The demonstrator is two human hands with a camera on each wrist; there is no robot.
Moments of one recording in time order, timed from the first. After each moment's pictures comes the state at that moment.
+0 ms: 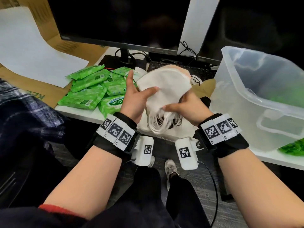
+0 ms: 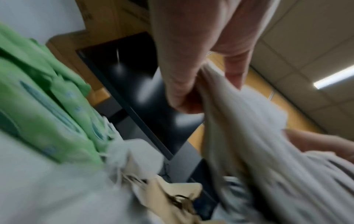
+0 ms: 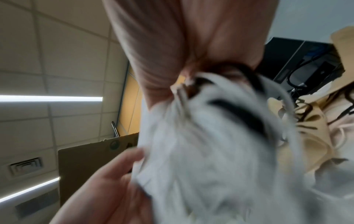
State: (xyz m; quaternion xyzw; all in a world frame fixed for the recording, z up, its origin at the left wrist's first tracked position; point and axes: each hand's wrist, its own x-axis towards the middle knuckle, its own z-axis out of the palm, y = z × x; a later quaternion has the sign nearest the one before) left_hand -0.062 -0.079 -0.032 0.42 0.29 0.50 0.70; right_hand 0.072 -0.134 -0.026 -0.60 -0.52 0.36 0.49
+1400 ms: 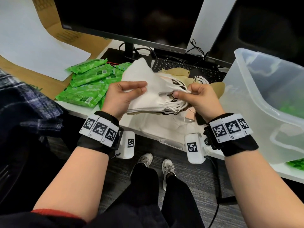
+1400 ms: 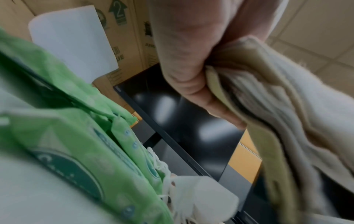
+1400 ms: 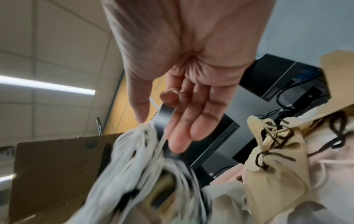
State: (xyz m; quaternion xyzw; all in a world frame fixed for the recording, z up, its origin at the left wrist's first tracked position) left_hand -0.101 -0.039 -0.054 0.55 0.34 0.50 0.57; right_hand 0.096 -0.113 -0.025 -0.61 -0.50 0.34 0.51
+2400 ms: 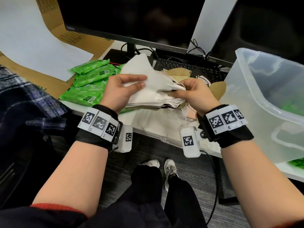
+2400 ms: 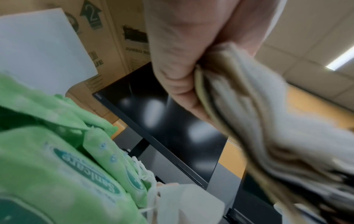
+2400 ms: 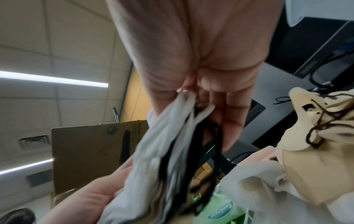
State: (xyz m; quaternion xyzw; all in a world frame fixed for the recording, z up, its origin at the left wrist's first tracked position) left_hand -0.106 -0.034 -0.040 0.59 0.33 0.50 0.54; right_hand 0.086 -0.098 -0.016 -0.62 -0.55 0.33 0.45
